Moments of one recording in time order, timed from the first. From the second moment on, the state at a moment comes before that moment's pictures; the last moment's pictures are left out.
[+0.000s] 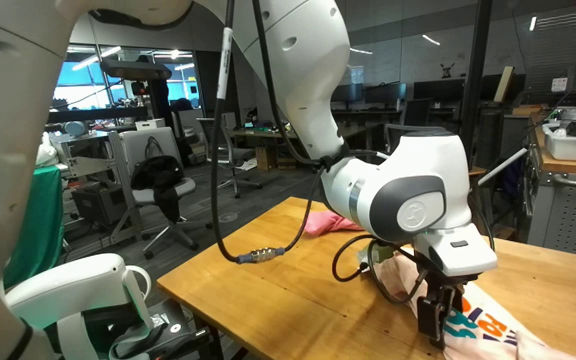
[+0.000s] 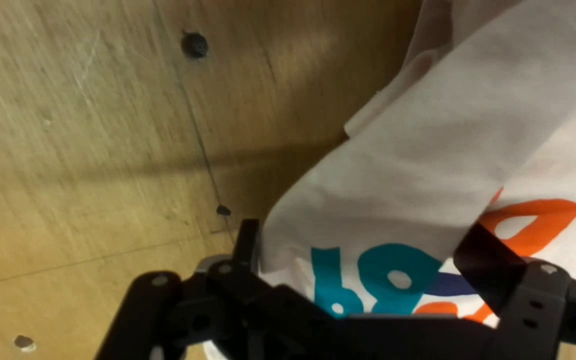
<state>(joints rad) 0.08 0.46 -0.28 -2.20 0.04 2.78 1.17</state>
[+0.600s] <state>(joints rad) 0.06 0.48 -0.26 -2.20 0.09 2.78 1.17</state>
